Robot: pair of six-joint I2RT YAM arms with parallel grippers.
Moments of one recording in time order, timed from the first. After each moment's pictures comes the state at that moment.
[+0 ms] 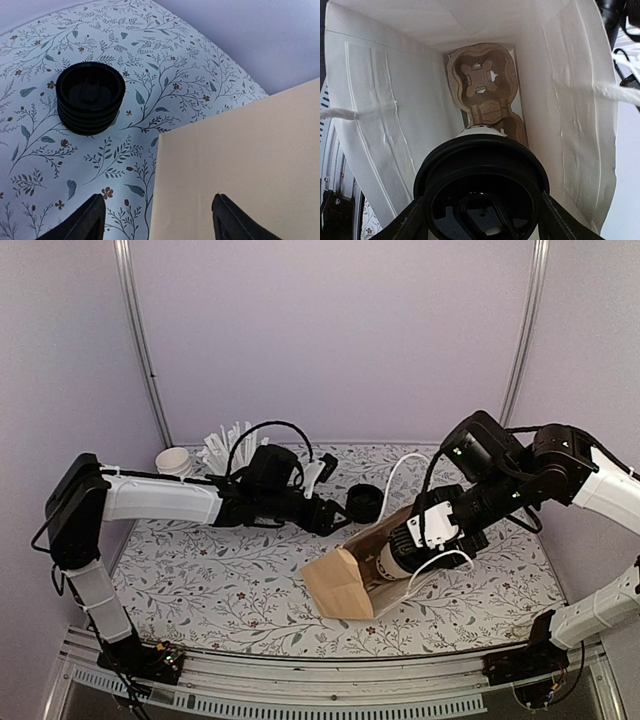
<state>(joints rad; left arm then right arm) -0.84 1.74 1.13 0.06 0.25 -0.27 1.03 1.27 1.39 -1.14 -0.05 -0.99</state>
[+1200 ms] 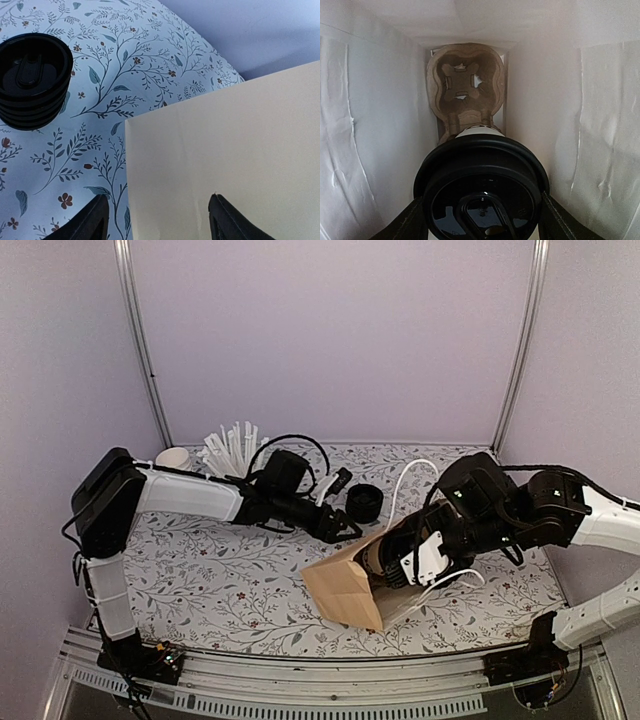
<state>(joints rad) -0.81 1.93 1.23 0.07 0.55 -0.27 1.13 1.16 1.11 -0.82 0.10 -1.13</state>
